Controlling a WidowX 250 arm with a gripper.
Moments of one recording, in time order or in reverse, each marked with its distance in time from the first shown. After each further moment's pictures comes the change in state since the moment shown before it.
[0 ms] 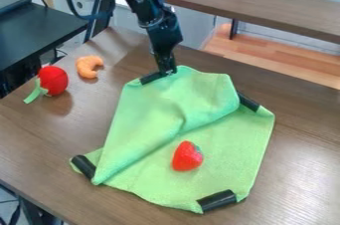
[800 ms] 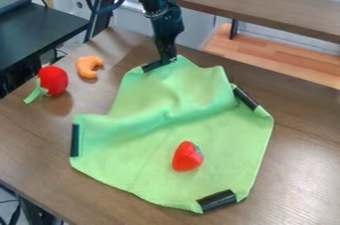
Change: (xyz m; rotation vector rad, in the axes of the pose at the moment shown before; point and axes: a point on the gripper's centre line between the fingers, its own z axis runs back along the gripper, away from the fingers) arm 0.007 0.040 -0.012 0.044 0.046 0.054
